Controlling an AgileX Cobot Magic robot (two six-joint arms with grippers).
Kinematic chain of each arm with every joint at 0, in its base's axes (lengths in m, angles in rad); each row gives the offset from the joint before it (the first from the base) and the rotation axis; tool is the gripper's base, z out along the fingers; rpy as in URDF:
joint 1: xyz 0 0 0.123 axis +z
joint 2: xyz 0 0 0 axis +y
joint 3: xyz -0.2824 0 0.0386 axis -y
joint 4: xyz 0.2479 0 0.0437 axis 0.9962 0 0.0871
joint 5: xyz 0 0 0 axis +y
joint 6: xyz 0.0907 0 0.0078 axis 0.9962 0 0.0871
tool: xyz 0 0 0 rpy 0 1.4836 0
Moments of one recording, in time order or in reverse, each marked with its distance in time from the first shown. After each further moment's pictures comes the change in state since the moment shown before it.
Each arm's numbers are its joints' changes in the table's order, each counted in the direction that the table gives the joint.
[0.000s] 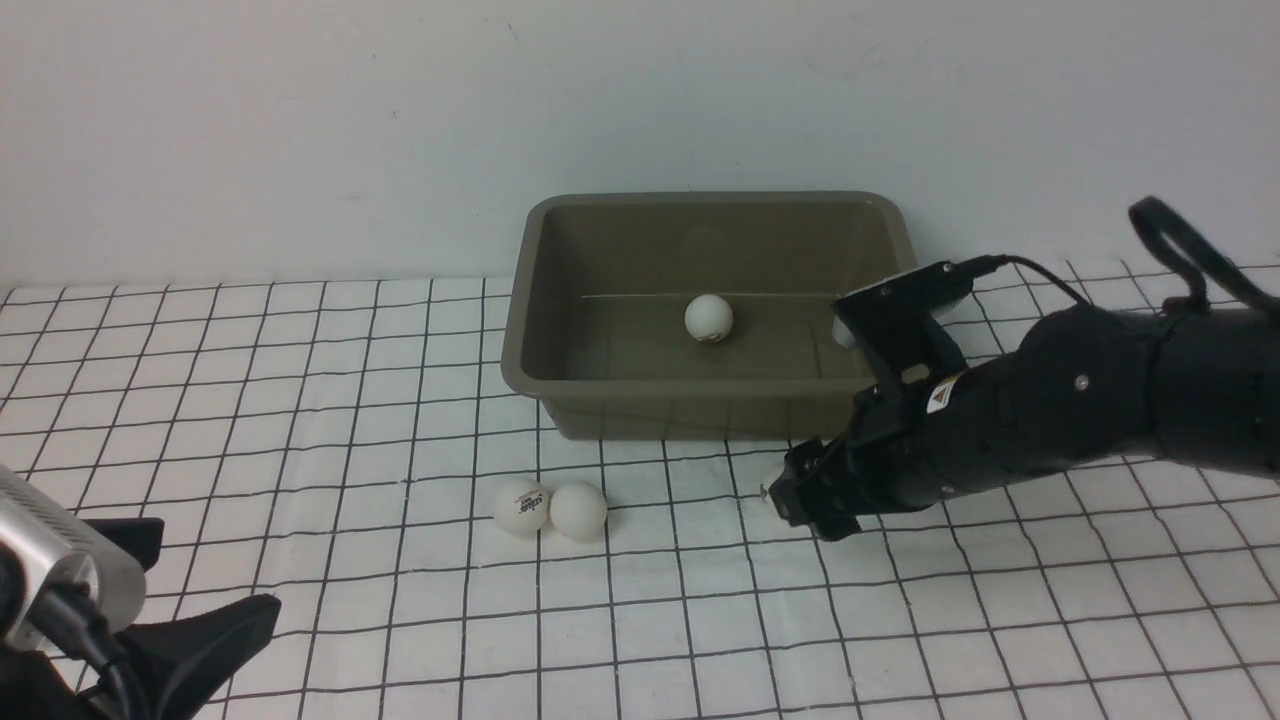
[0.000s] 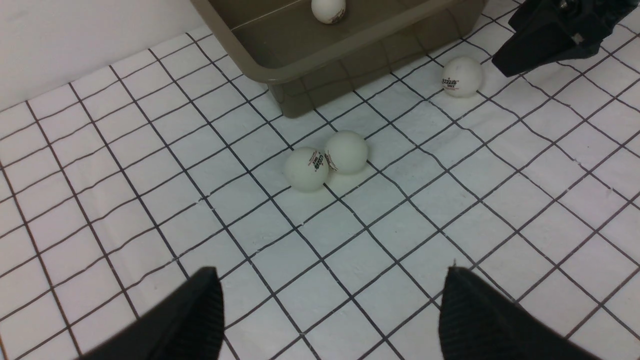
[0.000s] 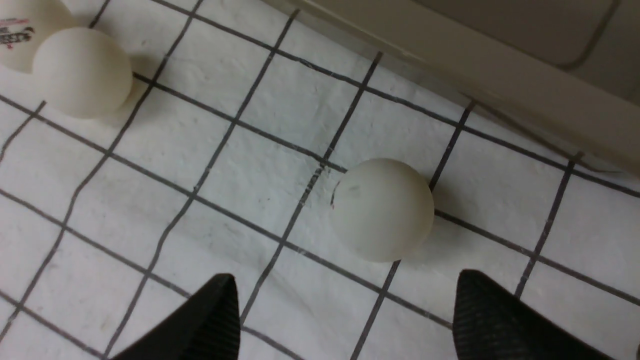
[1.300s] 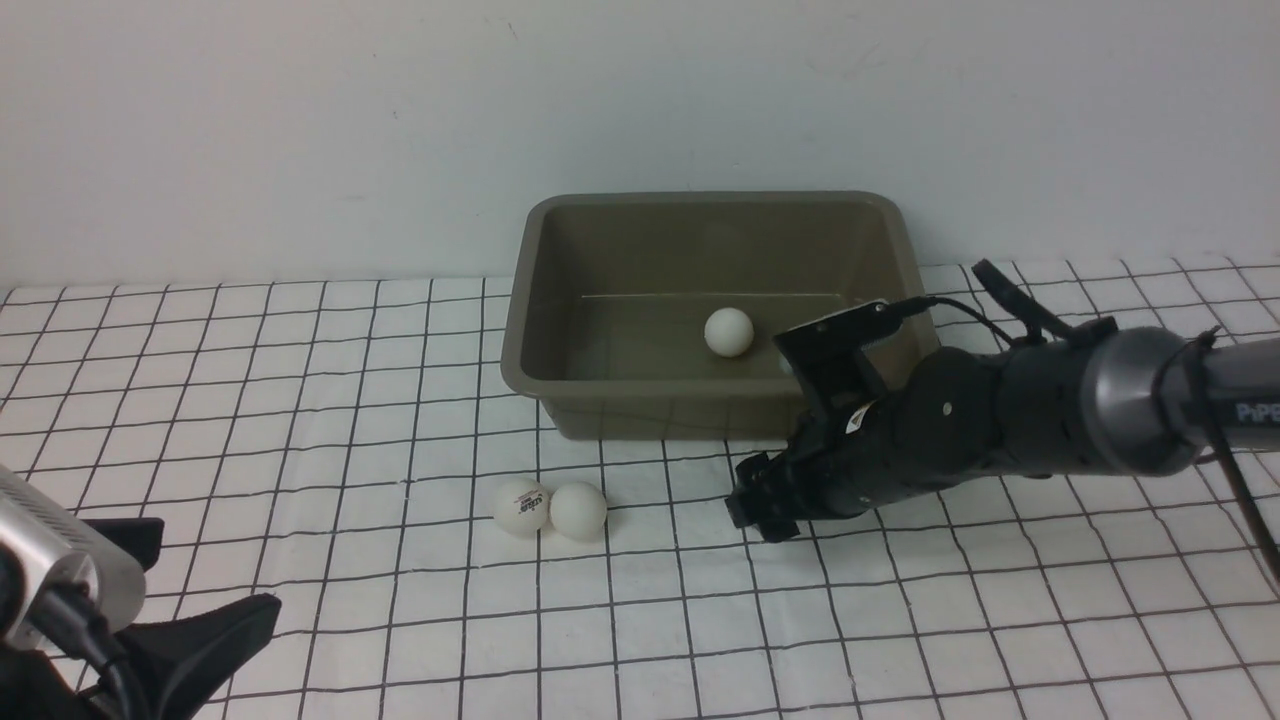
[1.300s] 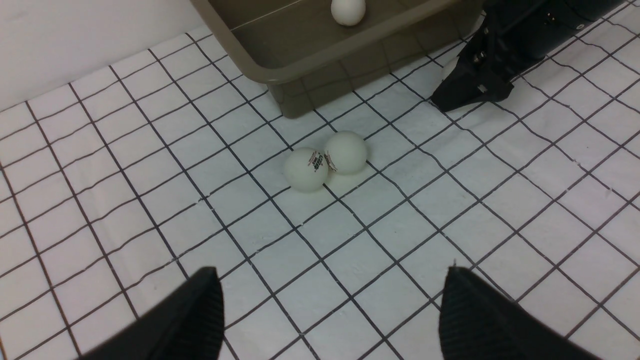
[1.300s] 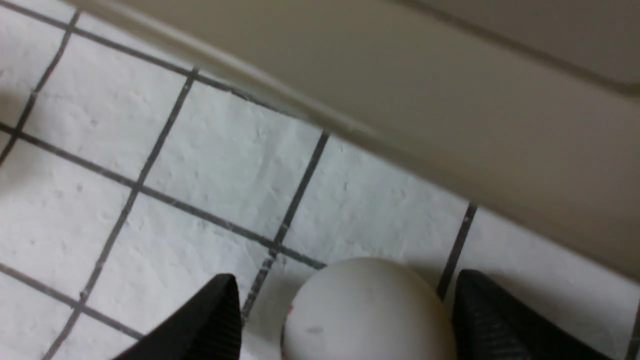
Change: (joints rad) right arm 0.018 0.246 0.119 0.036 -0.114 0.003; left arm 0.000 0.000 0.000 -0.001 0.000 0.000
